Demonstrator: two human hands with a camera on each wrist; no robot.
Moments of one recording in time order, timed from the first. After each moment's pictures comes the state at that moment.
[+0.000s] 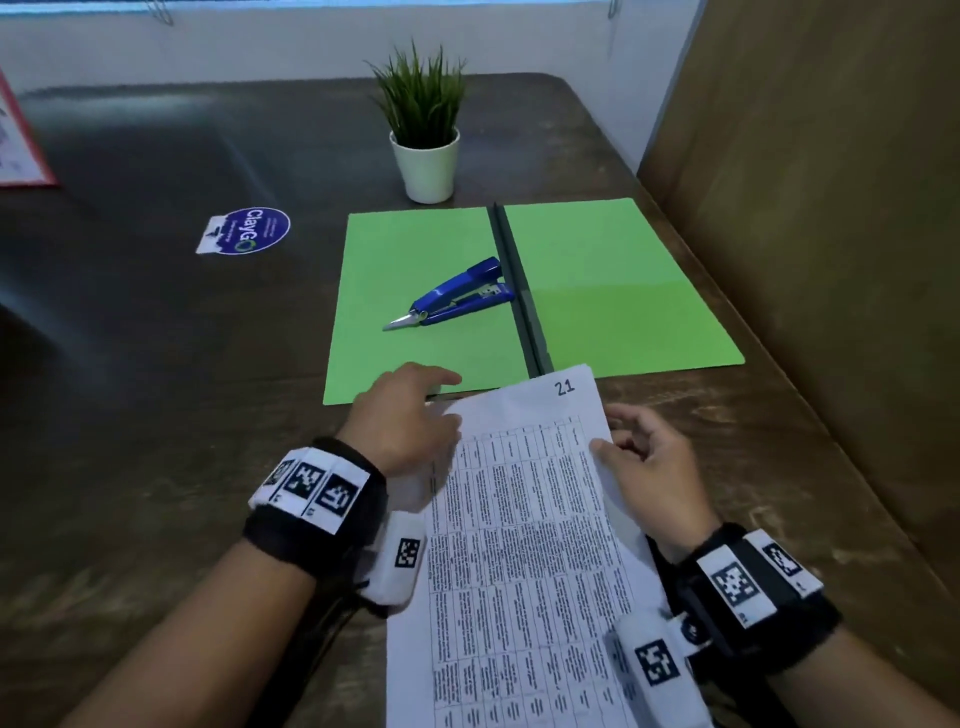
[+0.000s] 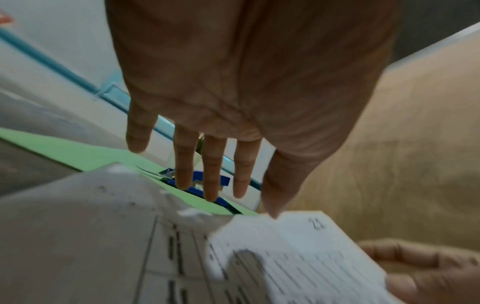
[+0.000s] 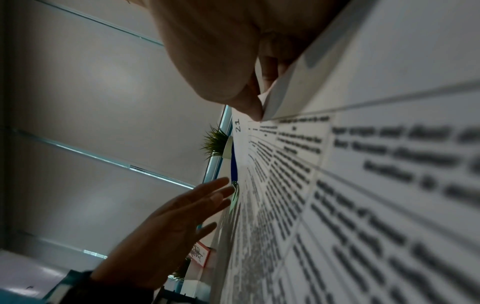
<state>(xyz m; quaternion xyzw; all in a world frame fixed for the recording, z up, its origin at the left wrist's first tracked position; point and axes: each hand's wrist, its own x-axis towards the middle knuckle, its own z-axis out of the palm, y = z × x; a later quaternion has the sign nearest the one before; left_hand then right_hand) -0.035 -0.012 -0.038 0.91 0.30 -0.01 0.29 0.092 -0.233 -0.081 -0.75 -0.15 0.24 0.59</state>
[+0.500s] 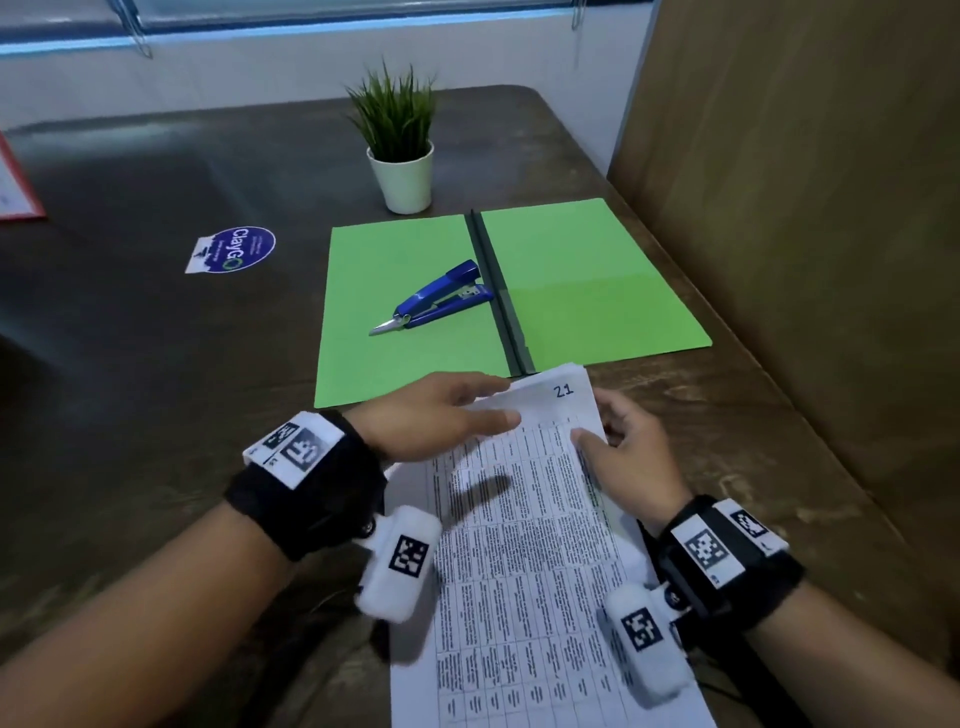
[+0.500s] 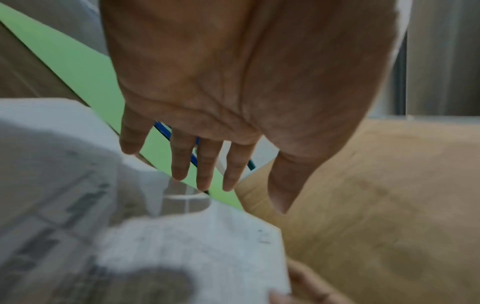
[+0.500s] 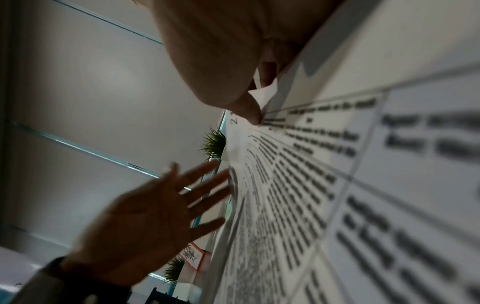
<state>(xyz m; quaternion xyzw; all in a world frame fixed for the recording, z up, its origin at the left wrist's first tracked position) -0.025 -0.044 -0.006 0.84 0.21 -0.14 0.47 0.090 -0.238 -0.081 -0.76 -0.19 0.22 0.58</state>
